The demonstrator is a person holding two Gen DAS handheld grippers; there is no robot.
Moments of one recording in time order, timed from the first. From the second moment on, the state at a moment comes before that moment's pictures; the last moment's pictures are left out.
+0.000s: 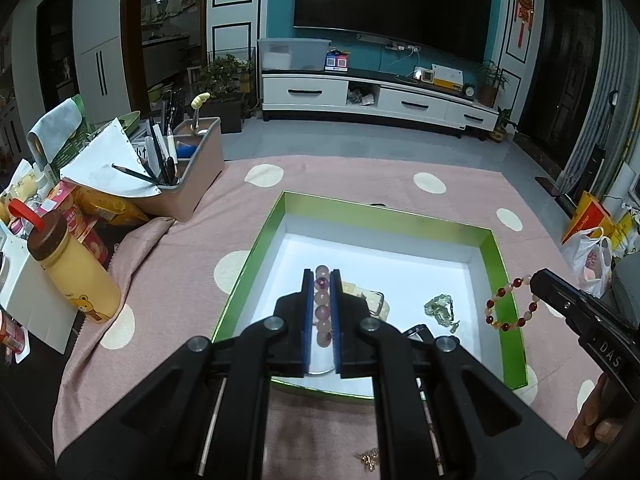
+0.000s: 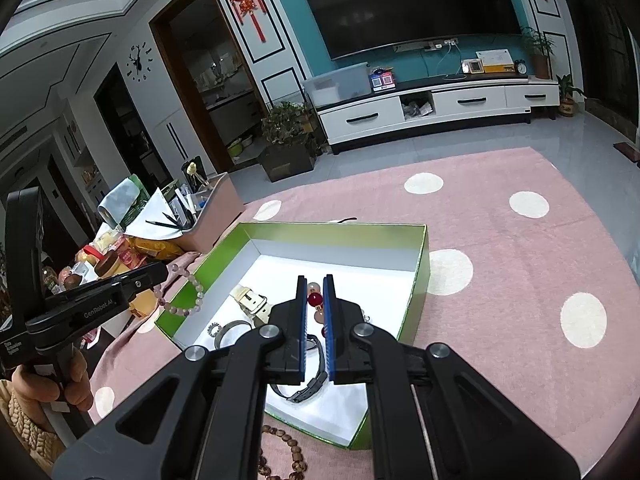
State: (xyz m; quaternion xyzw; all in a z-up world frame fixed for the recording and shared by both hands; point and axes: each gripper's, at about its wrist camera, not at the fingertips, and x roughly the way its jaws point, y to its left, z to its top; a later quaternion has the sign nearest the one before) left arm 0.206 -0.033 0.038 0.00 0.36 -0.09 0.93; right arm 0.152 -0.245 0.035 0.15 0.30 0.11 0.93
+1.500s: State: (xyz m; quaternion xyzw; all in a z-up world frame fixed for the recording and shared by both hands) left arm 0.258 -0.037 -0.006 0.00 0.42 -0.08 0.90; right arm 0.210 -0.204 0.014 0.07 0.37 0.09 0.92
